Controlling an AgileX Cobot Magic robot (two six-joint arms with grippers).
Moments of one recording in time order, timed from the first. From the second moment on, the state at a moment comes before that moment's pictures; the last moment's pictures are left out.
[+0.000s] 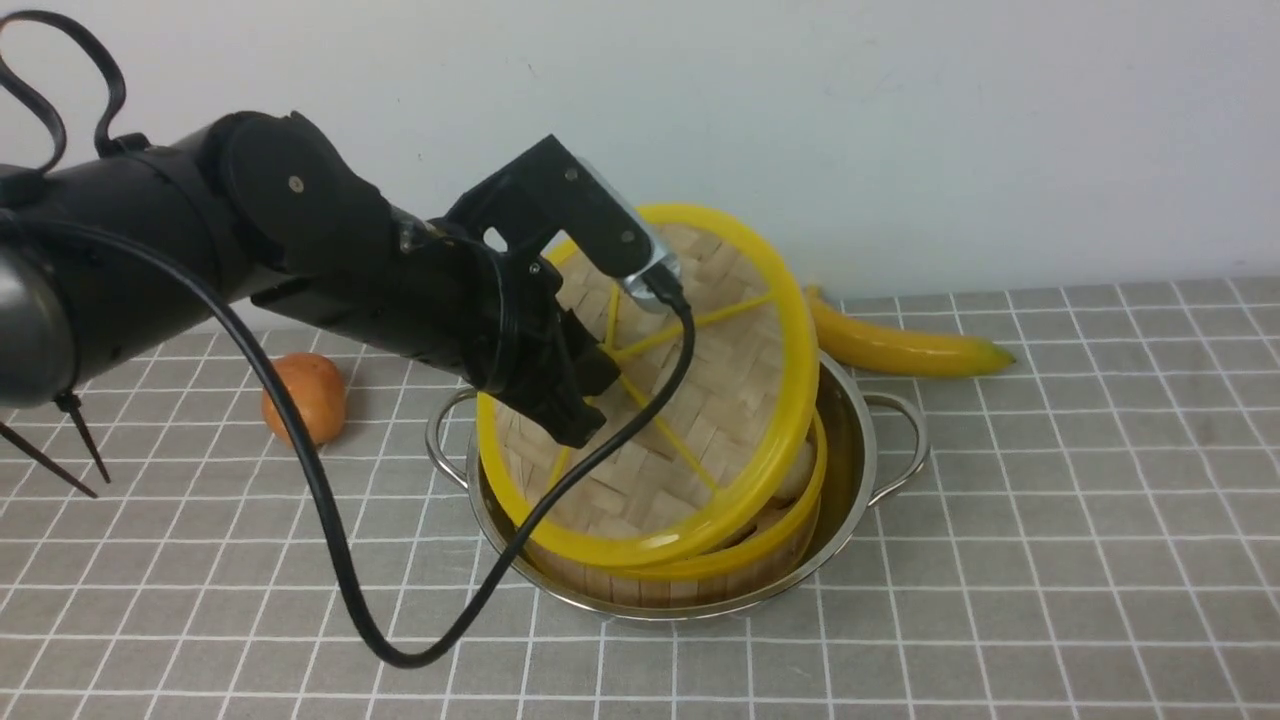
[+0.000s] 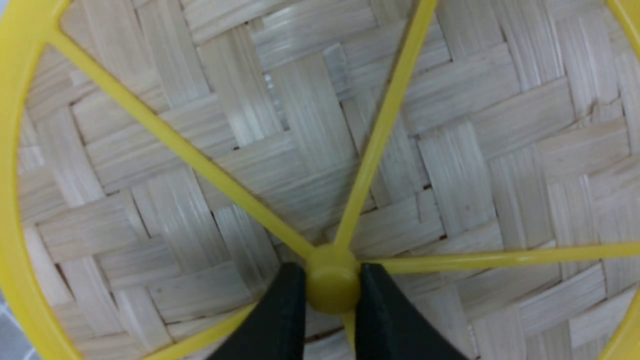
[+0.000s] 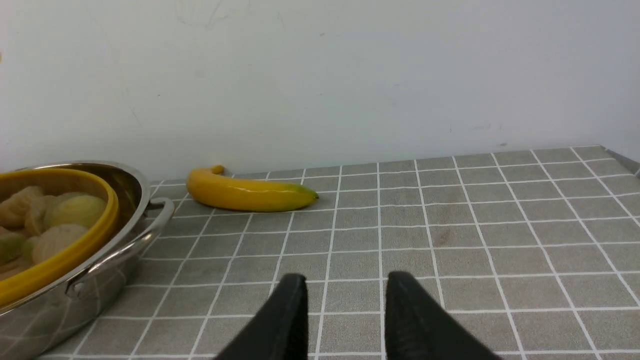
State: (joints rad) right arm 0.05 0.00 0.01 -0.14 0.29 0.36; left arm -0.36 1.64 -1.26 -0.45 0.69 0.92
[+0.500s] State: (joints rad) right arm 0.05 0.00 0.01 -0.14 0.29 0.36; left arm -0.36 1.64 -1.26 -0.43 0.68 0.88
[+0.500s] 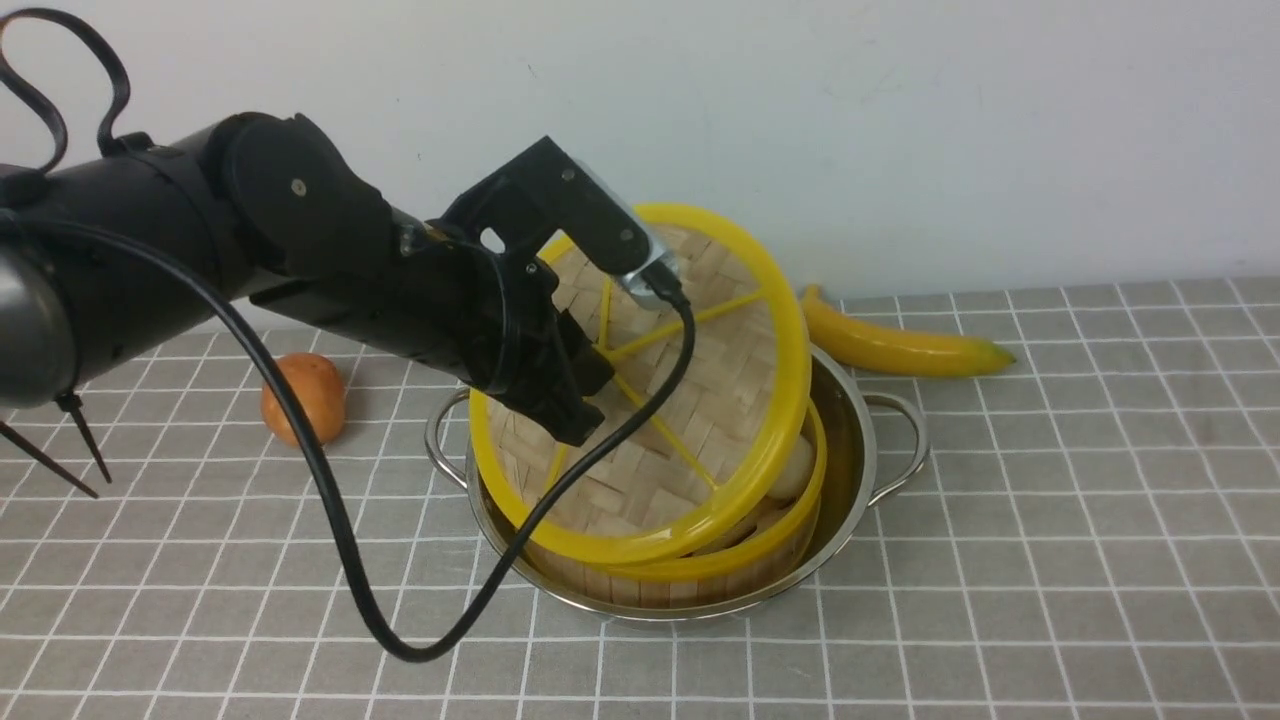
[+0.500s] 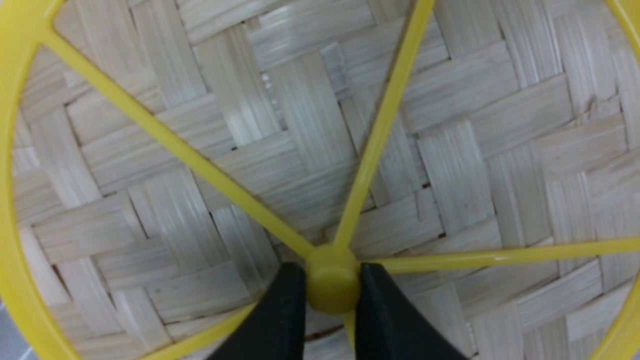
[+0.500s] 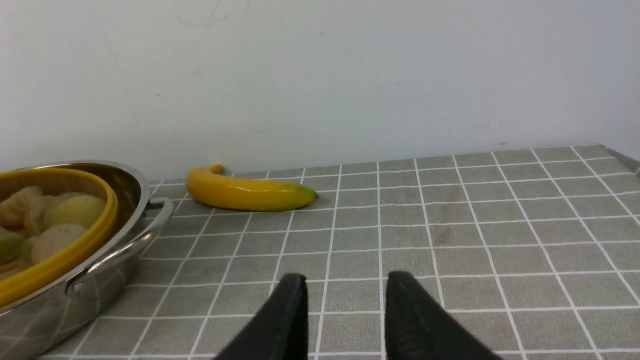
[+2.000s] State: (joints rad) right arm 0.05 0.00 0.01 -0.14 0.29 0.36; left arm -0.36 1.67 -1.26 -0.43 0.63 0.95
